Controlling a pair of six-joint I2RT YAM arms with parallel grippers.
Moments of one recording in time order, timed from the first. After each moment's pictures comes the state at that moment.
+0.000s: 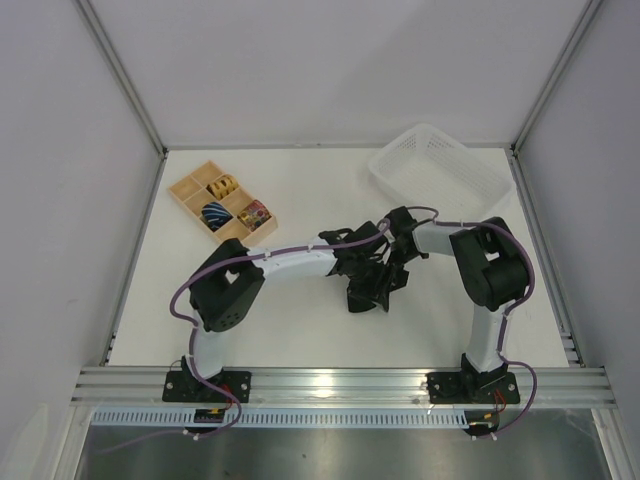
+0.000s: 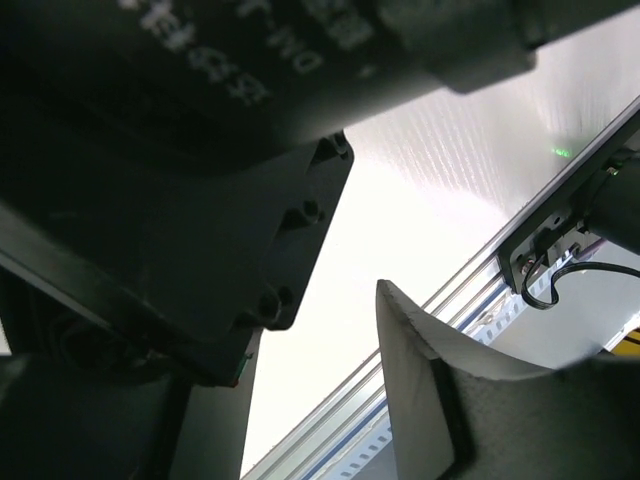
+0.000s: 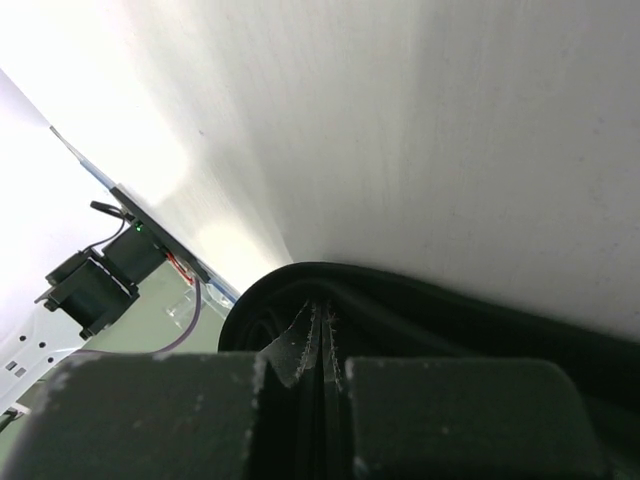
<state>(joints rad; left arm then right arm) -0.97 1.98 1.40 -0.51 0.37 -0.55 0.42 1.93 1.05 -0.45 -0.75 0.60</state>
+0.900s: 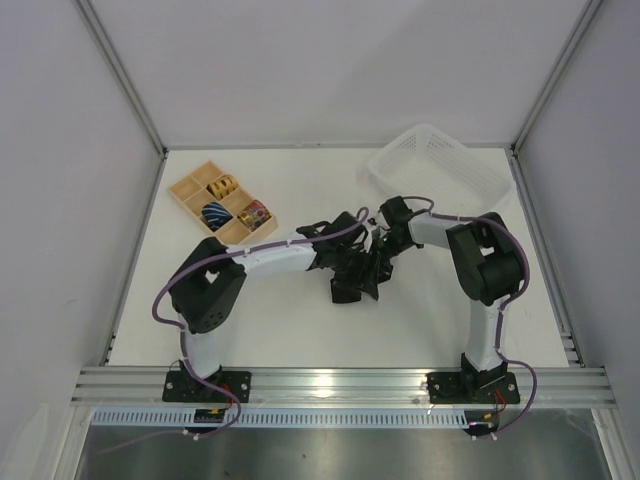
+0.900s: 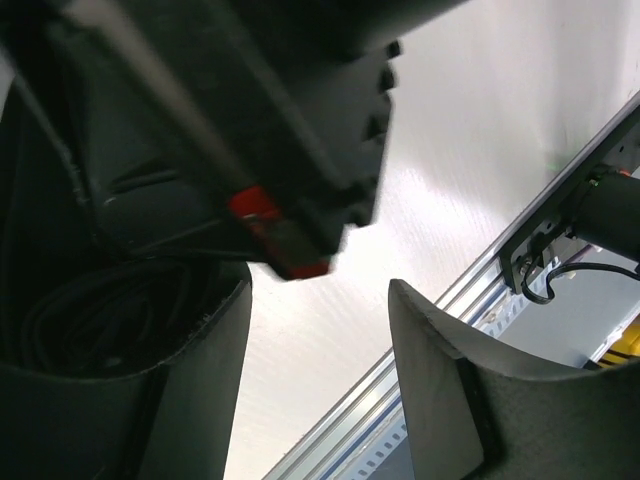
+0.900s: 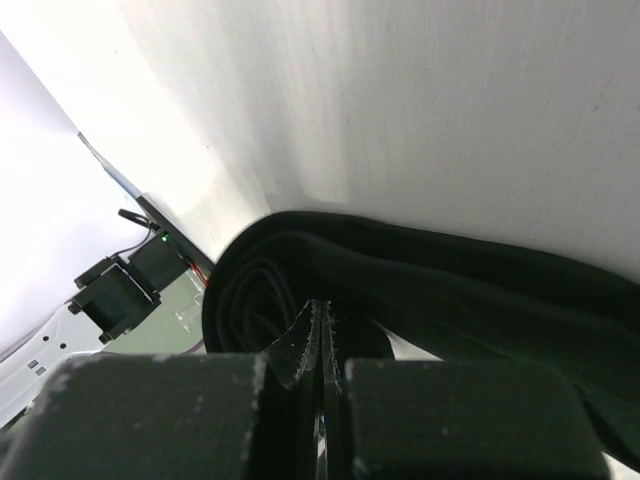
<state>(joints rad) -0.87 1.88 1.28 -0.43 0.39 -0.53 0.42 1.99 1.17 -0.47 -0.77 0.59</state>
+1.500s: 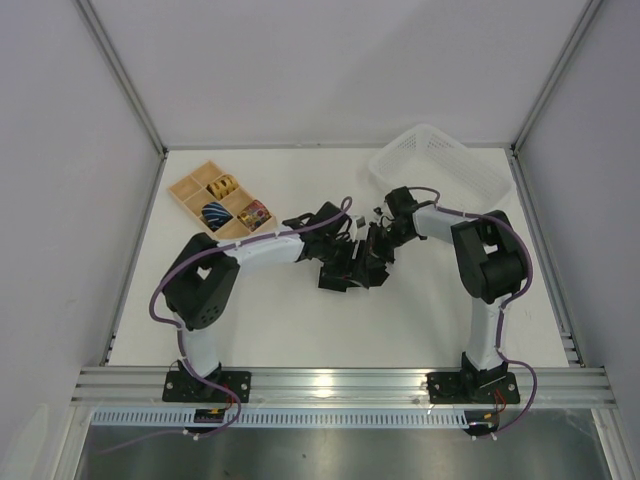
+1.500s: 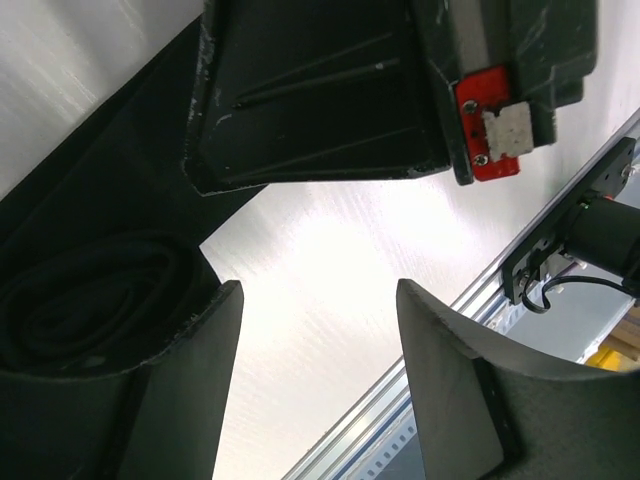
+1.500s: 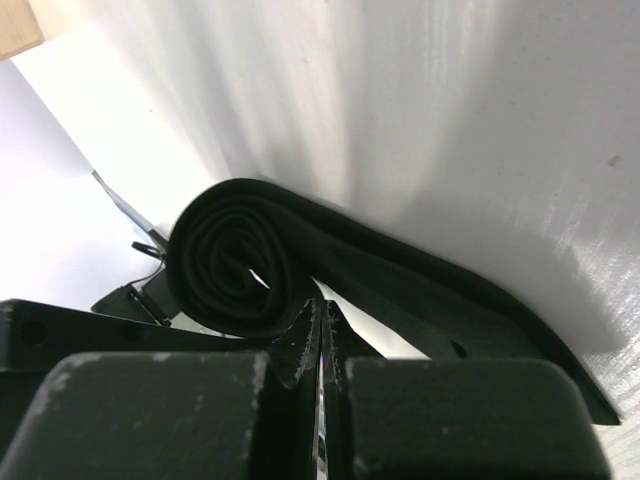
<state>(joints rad) -0.76 1.86 1.24 -0.40 0.44 -0.51 0.38 1.99 1.24 -0.50 -0.72 0.60</state>
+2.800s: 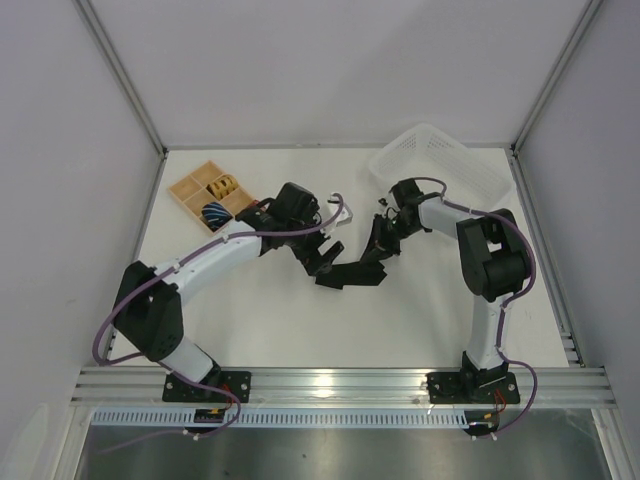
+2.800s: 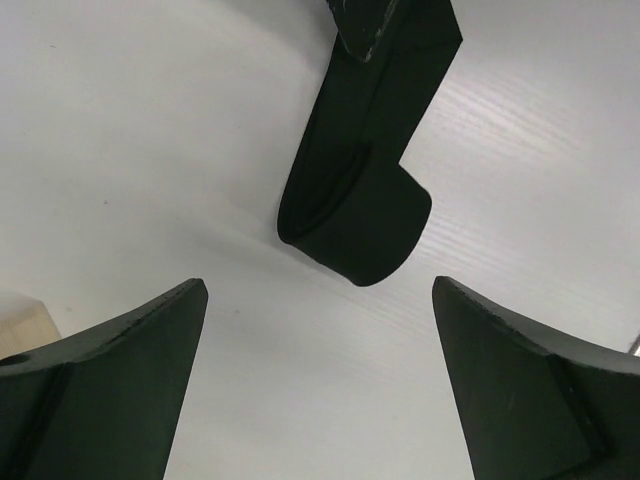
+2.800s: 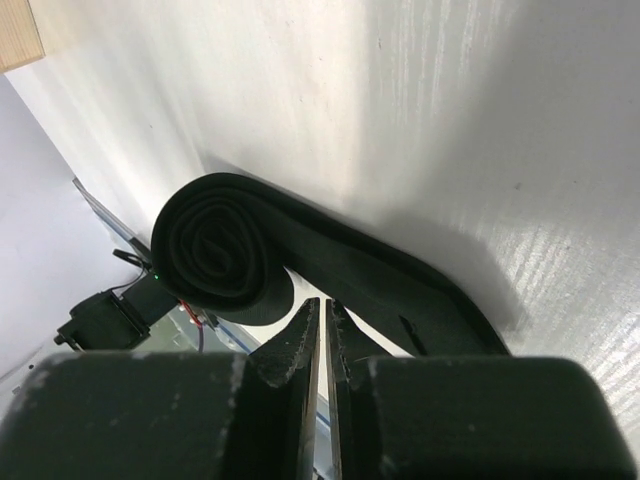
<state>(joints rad) -0.65 1.56 1.22 -0.58 0.30 0.32 0.33 2.00 1.31 -0.58 -0.68 0.51</state>
